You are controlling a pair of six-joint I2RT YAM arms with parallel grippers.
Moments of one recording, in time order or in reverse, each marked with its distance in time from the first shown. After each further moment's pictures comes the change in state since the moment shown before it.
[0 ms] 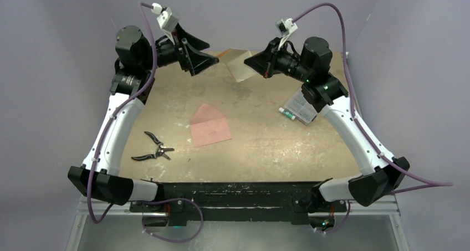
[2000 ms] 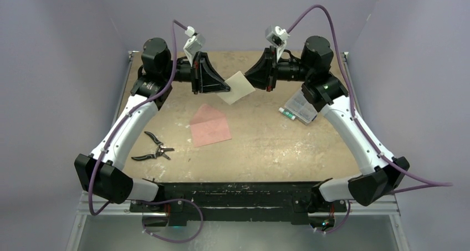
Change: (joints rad) left arm -0.119 0.024 -0.159 0.084 0.280 -0.071; right arm 0.000 -0.005 -0.013 0.042 -0.504 -0.089
